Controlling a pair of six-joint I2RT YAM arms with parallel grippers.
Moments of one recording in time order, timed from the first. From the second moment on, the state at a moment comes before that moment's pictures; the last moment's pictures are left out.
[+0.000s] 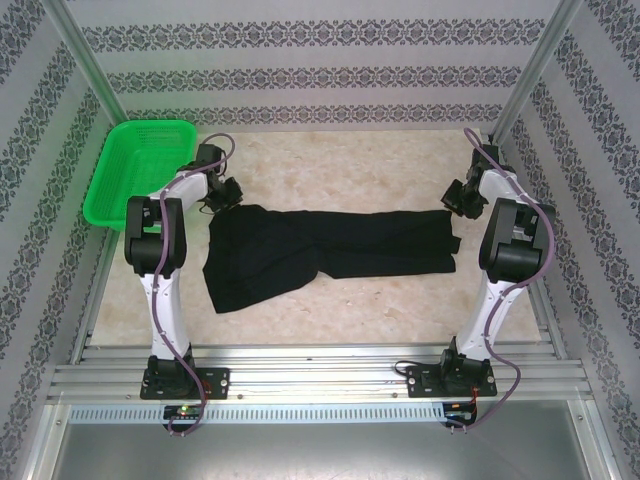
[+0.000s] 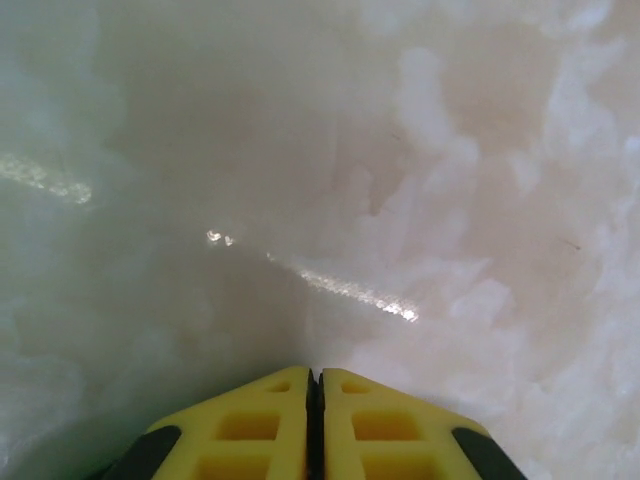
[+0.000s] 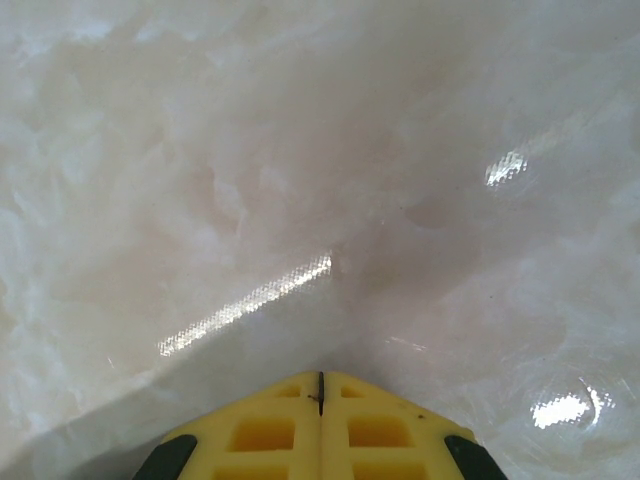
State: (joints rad) left arm -0.01 2.18 1.61 -0.57 0.21 -0.57; right arm -0.24 2.06 1.53 -0.71 -0.17 0.41
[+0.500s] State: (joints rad) left arm 0.02 2.18 1.83 -0.65 0.08 -0.54; right arm -0.25 2.06 1.53 -0.74 -0.14 0.39
